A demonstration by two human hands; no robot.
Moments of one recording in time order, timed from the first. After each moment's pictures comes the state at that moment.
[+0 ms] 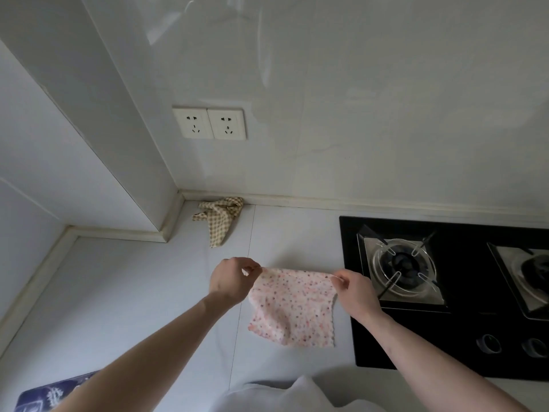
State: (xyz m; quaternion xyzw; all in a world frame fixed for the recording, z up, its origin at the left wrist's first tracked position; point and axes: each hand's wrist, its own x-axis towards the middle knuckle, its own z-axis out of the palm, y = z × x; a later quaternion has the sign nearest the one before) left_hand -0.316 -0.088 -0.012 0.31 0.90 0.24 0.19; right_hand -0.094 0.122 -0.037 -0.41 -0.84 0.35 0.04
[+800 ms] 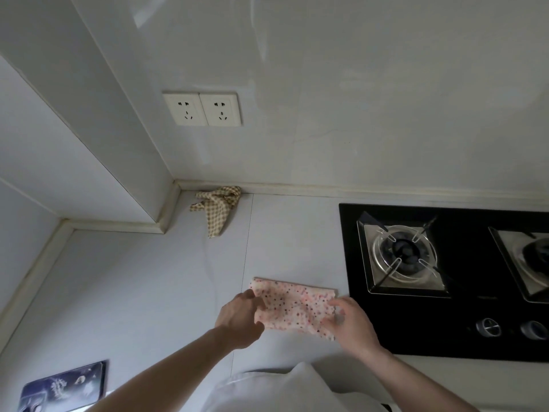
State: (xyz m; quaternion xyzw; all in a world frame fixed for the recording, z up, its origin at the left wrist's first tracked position) left_hand -0.252 -0.130 -0.061 0.42 0.86 0.05 0.28; right_hand -0.039 0.066 -0.090 -0.42 -0.82 0.39 -0.05
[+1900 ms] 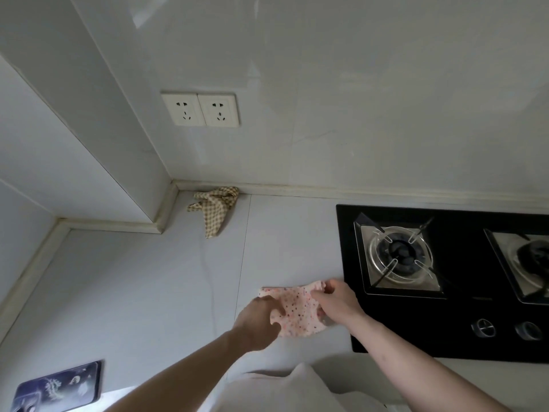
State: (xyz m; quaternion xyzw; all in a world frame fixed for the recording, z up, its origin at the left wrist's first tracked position) left_hand -0.225 -0.106 -0.065 0.42 0.83 0.15 0.35; right_hand -0.093 0.077 -0.047 -0.51 -0.69 0.51 -0.05
